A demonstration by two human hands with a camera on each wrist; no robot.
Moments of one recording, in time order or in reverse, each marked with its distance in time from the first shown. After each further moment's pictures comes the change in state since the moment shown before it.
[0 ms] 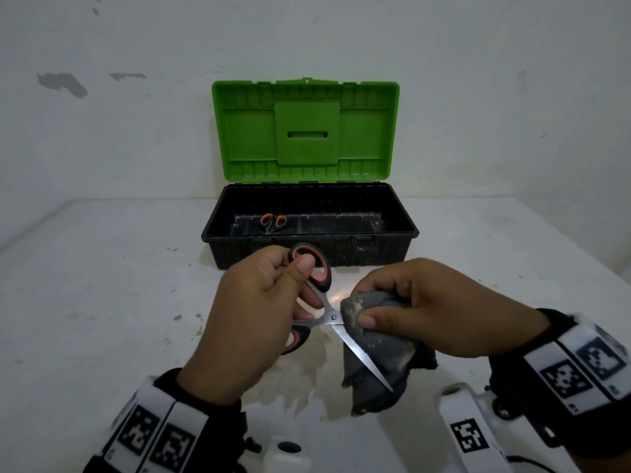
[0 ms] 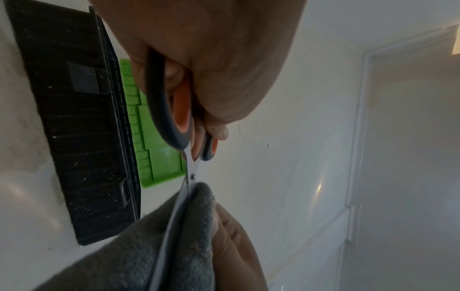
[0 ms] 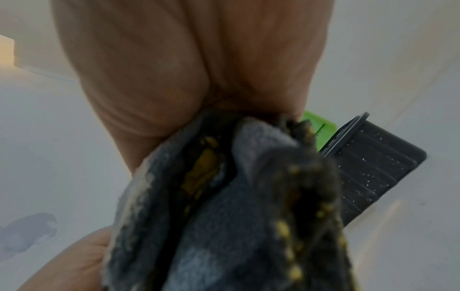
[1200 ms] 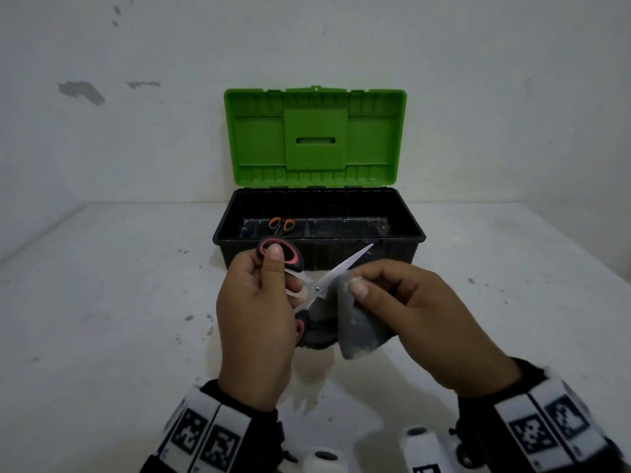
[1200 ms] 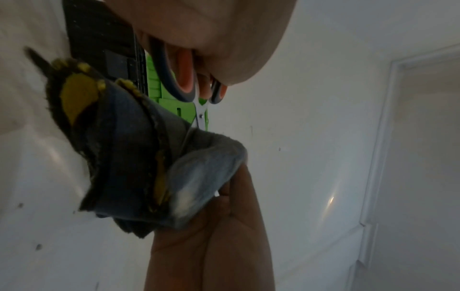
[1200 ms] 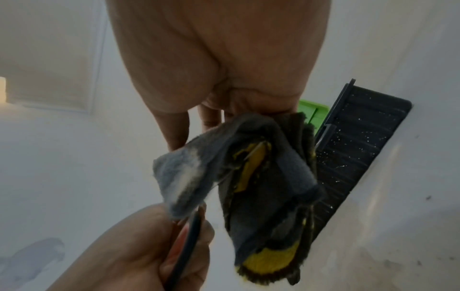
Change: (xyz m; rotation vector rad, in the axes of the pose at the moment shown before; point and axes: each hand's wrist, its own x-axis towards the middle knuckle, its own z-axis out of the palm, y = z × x) left_hand -0.003 -0.011 0.016 -0.255 0.432 -0.103; right_hand 0.004 -0.005 0.046 0.393 0.425 0.022
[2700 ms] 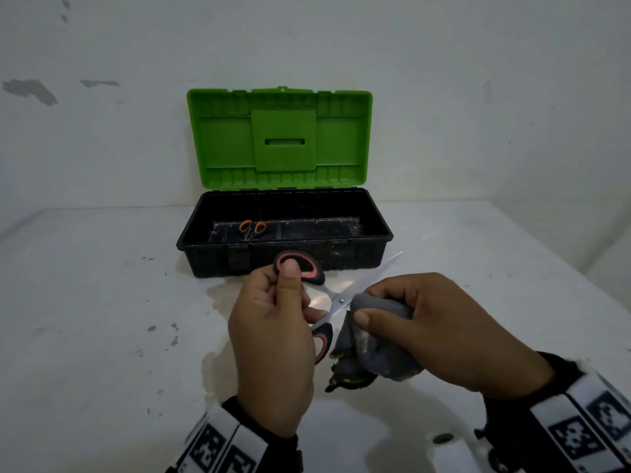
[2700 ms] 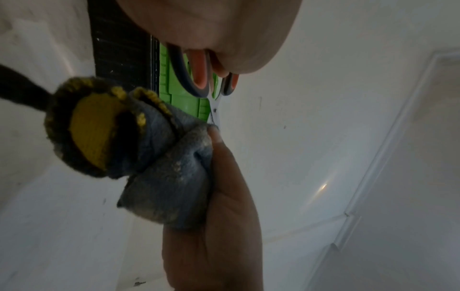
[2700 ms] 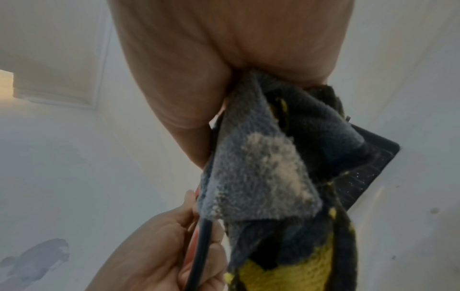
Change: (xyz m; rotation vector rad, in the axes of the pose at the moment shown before) left_hand -0.033 -0.001 0.044 -0.070 -0.016 -0.016; right_hand -0.020 -0.013 -0.050 -0.435 -0.071 0.077
